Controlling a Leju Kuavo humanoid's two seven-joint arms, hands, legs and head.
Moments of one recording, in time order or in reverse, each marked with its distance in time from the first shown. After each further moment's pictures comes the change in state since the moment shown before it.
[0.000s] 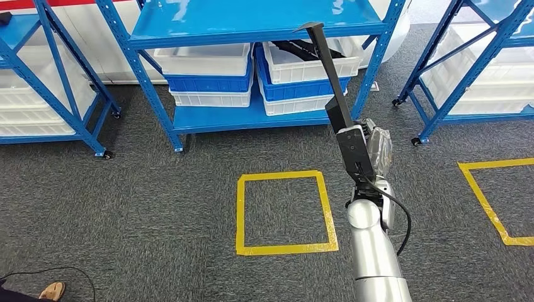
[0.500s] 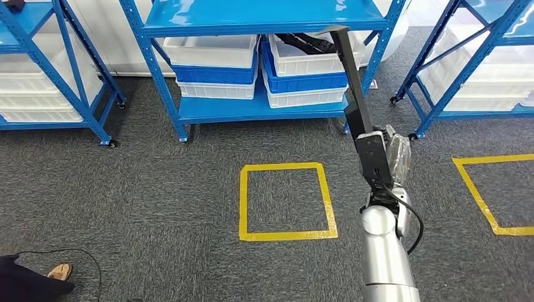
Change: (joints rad) left arm -0.007 0.006 -0.028 -0.001 -0.047 0.005 -0.011; right arm 0.032 -0.039 -0.060 -0.044 -0.036 0.001 -0.016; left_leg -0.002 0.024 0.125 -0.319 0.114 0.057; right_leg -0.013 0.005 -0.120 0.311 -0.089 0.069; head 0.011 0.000
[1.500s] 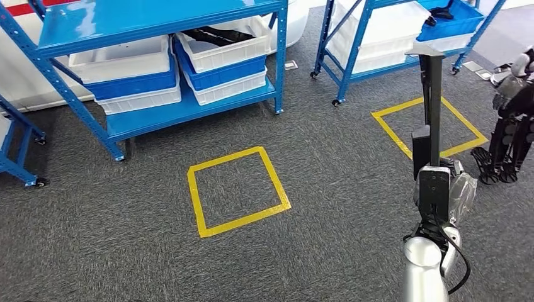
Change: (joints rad) left arm 0.010 0.011 -0.024 0.000 -0.059 0.017 0.022; right arm 0.154 -0.084 -0.177 -0.131 -0.085 -0.092 -0.068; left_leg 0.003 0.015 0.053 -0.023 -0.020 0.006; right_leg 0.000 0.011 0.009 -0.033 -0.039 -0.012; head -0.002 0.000
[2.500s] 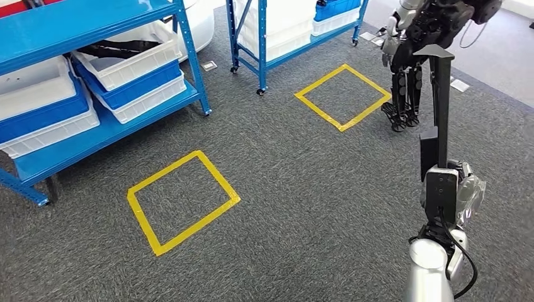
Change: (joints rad) left arm 0.000 0.001 -0.001 -0.002 -0.001 0.001 0.000; right arm 0.008 -0.007 -0.020 -0.018 0.000 -0.001 0.000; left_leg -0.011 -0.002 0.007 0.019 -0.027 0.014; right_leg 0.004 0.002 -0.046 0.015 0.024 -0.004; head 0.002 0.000
